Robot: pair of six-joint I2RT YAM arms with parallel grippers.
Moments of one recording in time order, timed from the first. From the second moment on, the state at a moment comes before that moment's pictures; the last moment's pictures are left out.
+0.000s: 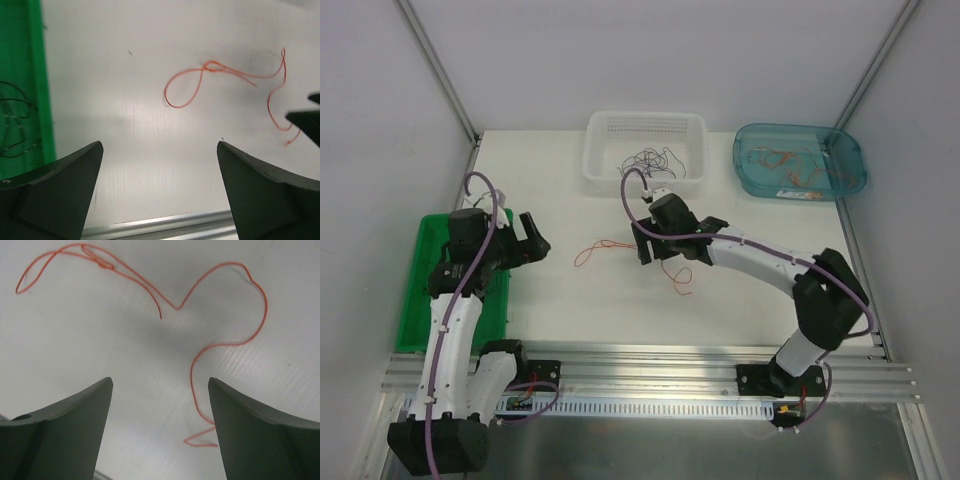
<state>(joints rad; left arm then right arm) 0.13 0.79 0.84 -0.73 0.23 -0.27 0.82 1.59 1.12 -0.40 0.08 0.35</state>
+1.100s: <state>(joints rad) 0.01 0.76 0.61 -0.57 0.36 -0.25 0.78 1.64 1.30 -0.32 0.45 0.20</state>
